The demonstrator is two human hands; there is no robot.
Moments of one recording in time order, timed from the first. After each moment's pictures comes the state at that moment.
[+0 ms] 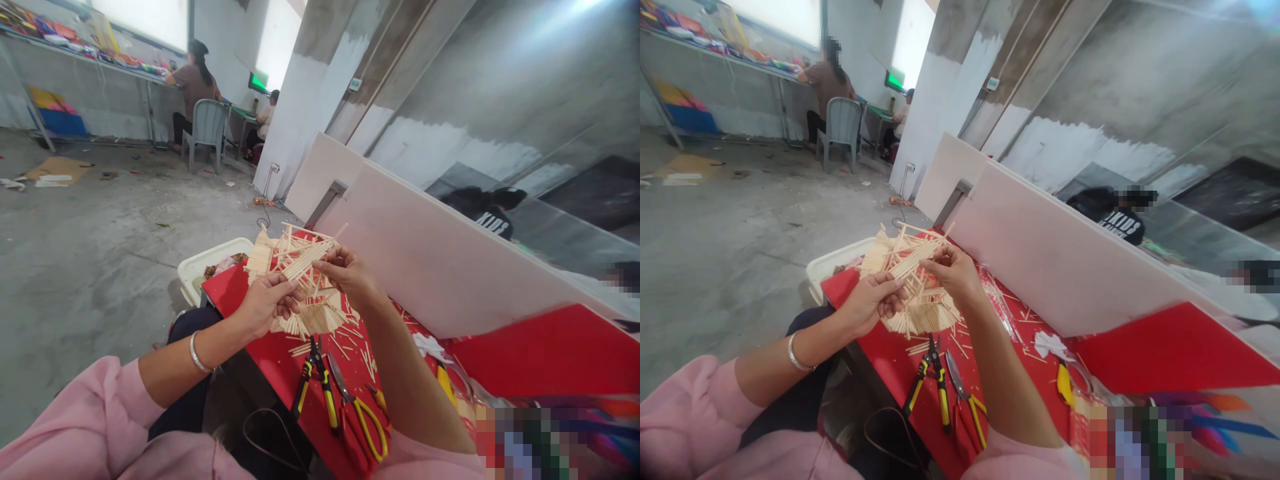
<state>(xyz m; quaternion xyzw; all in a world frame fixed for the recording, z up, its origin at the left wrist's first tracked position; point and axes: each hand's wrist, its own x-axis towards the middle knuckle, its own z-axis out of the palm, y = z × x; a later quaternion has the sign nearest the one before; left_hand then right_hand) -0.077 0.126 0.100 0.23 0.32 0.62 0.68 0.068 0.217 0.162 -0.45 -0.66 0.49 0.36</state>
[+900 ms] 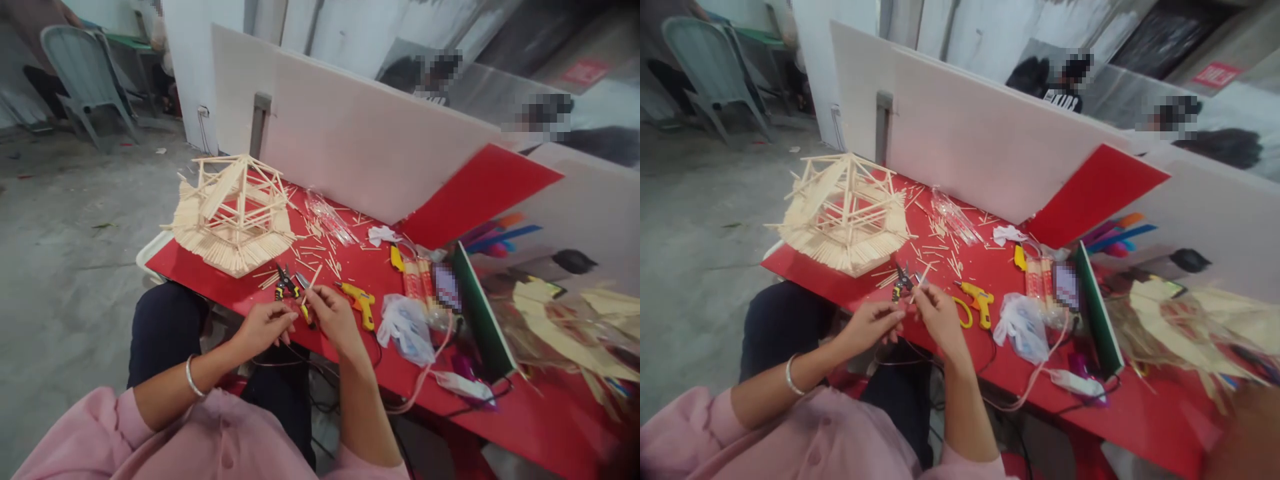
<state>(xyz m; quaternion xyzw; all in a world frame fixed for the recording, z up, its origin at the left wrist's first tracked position) 0.012 0.044 0.015 0.55 0.38 0.34 0.66 0.179 0.046 0.042 -0.66 -0.62 0.33 0.29</state>
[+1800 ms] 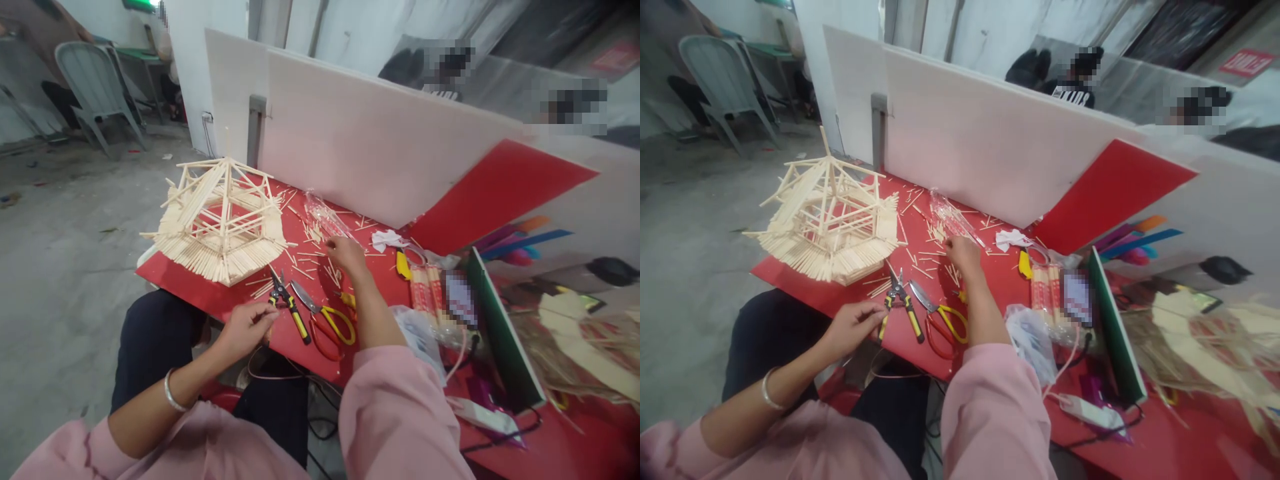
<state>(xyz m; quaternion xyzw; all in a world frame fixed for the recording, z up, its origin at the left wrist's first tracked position) 0.009 0.066 -0.006 0.59 0.47 0.35 0.56 0.274 0.225 0.033 -0.73 -0.68 0.06 0.01</state>
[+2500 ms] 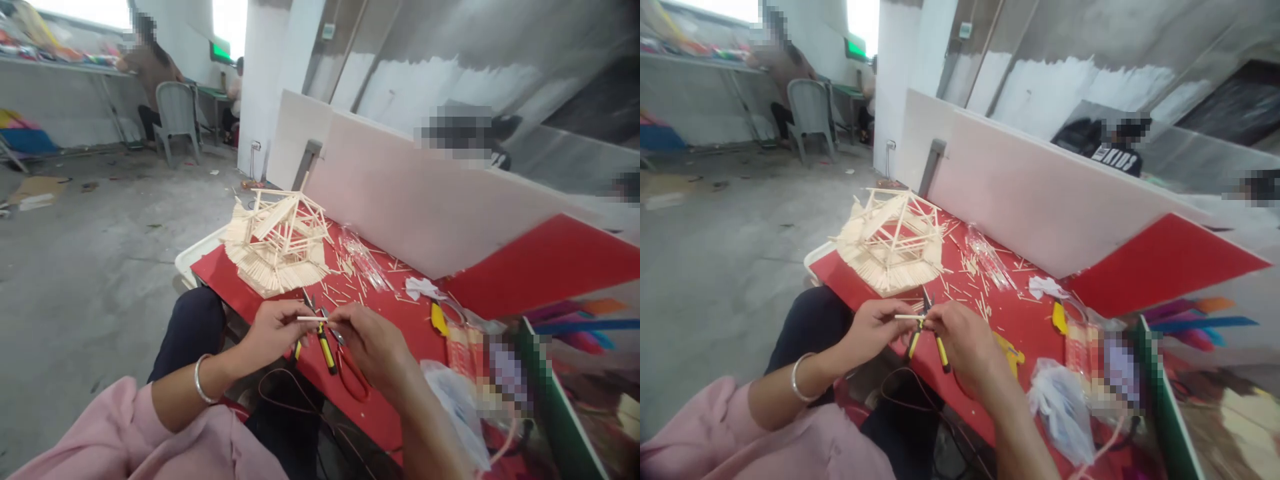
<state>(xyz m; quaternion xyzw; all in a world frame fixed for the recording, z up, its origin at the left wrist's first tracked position) -0.015 0.055 0.070 0.52 0.37 0.51 0.57 0.182 0.071 0.123 -0.41 -0.87 0.12 0.25</state>
